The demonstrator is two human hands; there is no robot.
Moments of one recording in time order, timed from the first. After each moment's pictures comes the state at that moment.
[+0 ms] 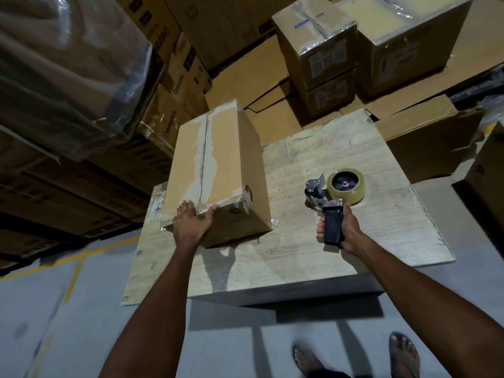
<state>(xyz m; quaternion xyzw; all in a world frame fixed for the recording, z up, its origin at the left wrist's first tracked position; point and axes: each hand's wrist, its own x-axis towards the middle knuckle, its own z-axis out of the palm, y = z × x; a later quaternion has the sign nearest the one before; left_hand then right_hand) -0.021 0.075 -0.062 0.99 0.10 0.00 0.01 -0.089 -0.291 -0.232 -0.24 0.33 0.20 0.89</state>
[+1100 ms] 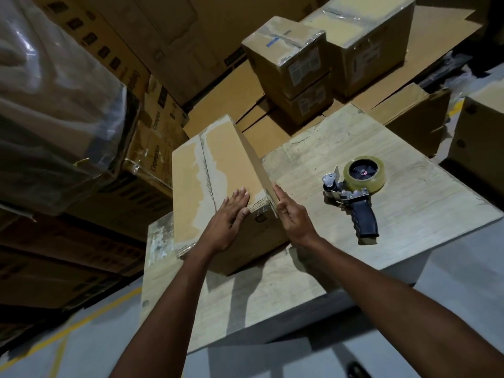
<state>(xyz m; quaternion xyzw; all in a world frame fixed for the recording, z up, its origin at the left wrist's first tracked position) 0.034 0.085 -0.053 0.91 -0.39 -0.08 0.14 -0.035 -0.105 -0.176 -0.74 -0.02 -0.27 0.62</state>
